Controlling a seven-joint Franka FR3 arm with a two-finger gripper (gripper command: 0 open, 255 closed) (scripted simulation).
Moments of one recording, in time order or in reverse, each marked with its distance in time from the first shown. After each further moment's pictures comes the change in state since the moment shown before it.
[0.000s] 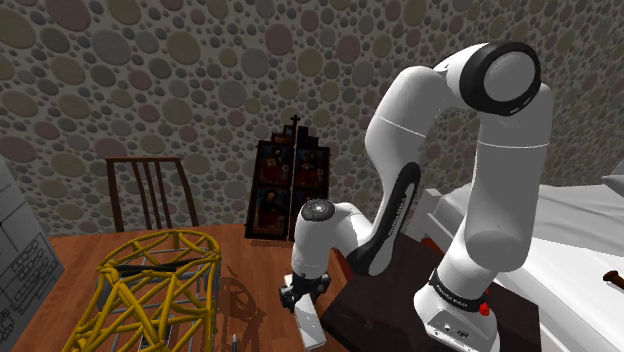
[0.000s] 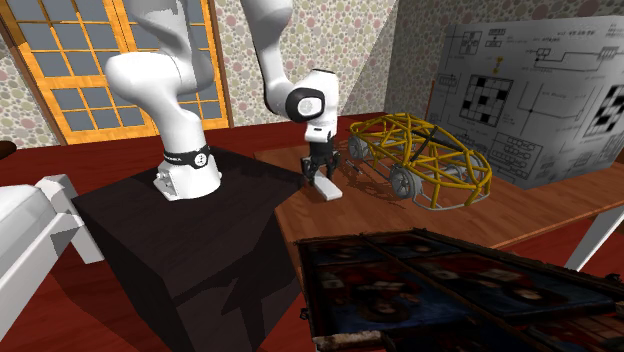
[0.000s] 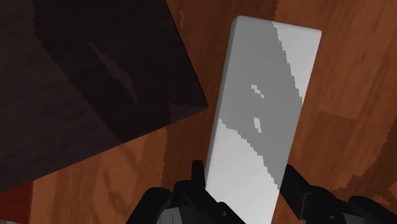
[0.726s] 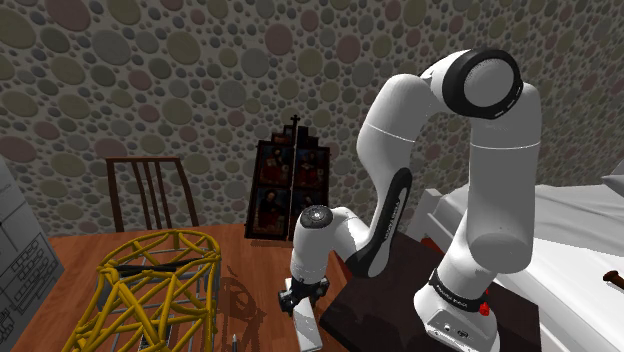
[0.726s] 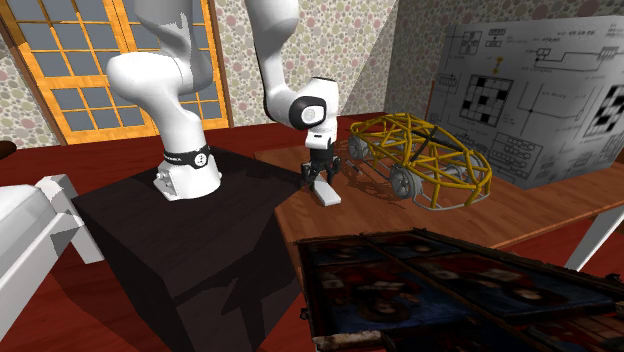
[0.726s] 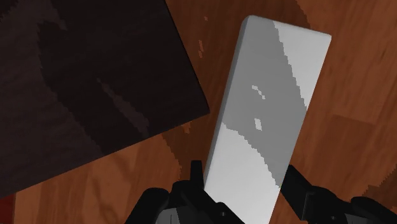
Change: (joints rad) arm 0.077 0.067 -0.100 0.030 -0.105 0.035 0.081
